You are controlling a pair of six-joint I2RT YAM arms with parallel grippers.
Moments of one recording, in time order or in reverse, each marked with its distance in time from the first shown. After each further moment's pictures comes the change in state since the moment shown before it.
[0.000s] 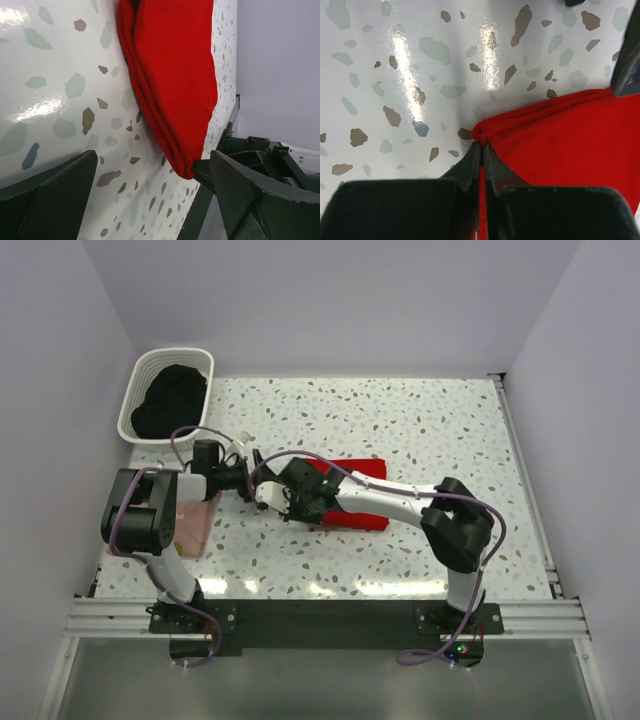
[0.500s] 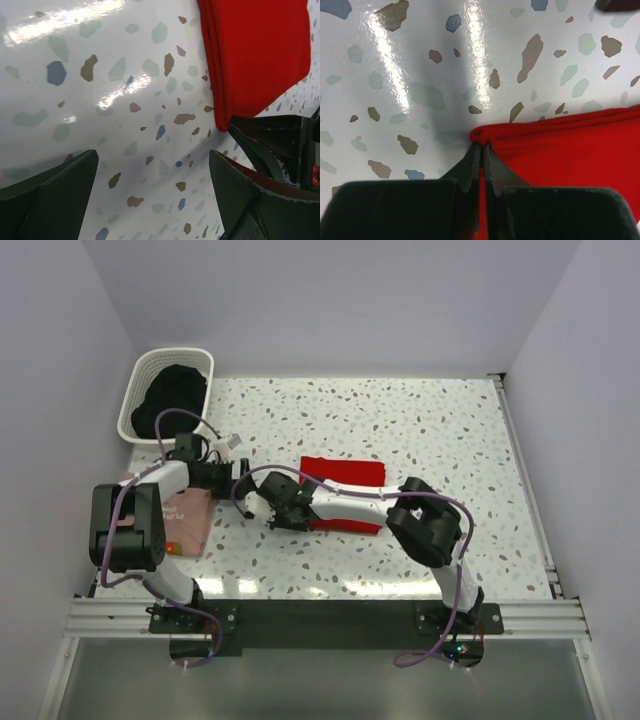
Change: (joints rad) left arm 0.101 -0.106 0.141 -0.597 -0.250 0.588; right arm 0.069 0.182 0.119 -0.007 0.149 0.060
